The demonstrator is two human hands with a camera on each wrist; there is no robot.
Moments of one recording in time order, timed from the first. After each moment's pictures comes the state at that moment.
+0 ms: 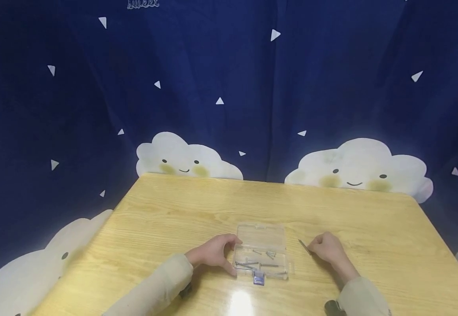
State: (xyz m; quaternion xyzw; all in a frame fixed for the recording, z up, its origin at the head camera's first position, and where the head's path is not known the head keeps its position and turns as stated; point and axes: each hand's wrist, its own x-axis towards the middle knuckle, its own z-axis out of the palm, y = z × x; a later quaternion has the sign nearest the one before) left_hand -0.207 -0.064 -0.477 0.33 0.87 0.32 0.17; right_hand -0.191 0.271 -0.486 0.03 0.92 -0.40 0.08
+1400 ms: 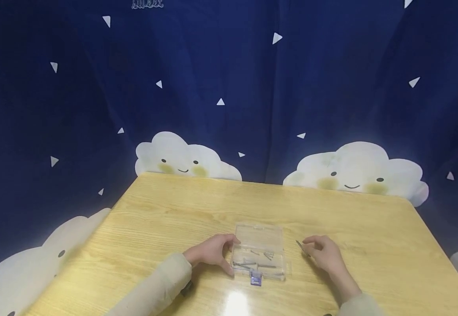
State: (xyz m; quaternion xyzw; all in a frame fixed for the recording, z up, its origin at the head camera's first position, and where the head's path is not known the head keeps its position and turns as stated) left_hand -0.211 -0.067 -0.475 0.32 0.86 0.34 0.19; right_hand -0.172 0.262 -0.481 0.00 0.90 -0.43 0.00
